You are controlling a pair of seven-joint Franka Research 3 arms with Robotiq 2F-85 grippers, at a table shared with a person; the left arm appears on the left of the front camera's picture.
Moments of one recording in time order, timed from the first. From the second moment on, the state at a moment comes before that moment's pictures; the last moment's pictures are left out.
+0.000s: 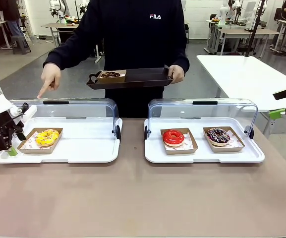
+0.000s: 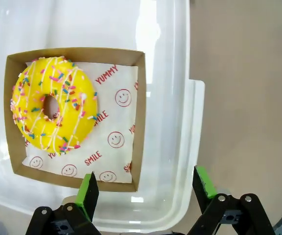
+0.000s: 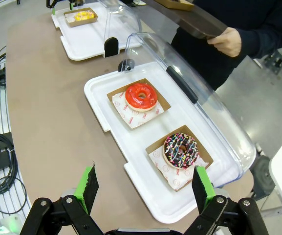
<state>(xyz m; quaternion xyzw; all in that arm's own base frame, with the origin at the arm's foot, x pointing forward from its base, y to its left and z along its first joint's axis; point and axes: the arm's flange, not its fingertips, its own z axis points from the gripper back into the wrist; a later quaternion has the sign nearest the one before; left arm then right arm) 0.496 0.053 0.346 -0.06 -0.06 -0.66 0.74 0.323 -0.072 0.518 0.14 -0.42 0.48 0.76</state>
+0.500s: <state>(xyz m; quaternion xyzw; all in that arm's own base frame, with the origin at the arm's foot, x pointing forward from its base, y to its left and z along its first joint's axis) 0.509 0.057 0.335 -0.06 -0.07 -0.66 0.75 0.323 -0.072 0.518 0.14 -0.42 0.48 0.76</state>
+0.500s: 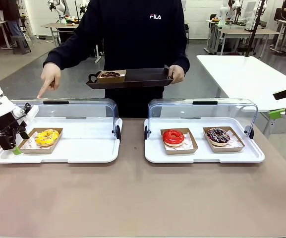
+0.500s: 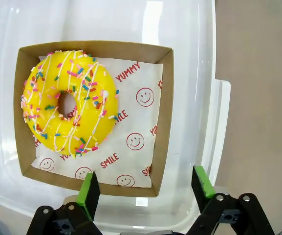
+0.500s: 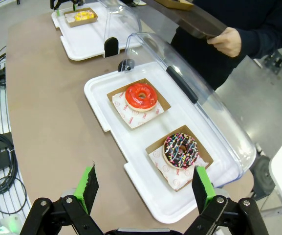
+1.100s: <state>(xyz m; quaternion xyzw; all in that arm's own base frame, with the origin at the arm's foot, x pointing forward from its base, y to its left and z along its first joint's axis) 0.492 0.052 0.334 -0.04 -0.08 -0.66 0.75 0.323 -0.072 0.518 0.14 -0.42 0.48 0.76</state>
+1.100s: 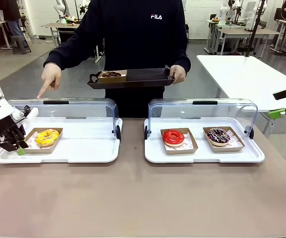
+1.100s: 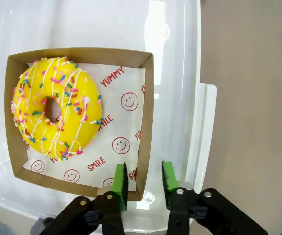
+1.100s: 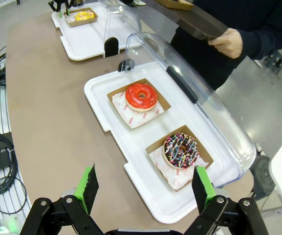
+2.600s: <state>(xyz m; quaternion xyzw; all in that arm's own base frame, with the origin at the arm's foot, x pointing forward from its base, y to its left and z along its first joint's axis) 0.358 0.051 0.445 -0.03 -0.13 -0.70 0.70 0.323 -0.072 0.518 0.14 -0.42 0.48 0.76</state>
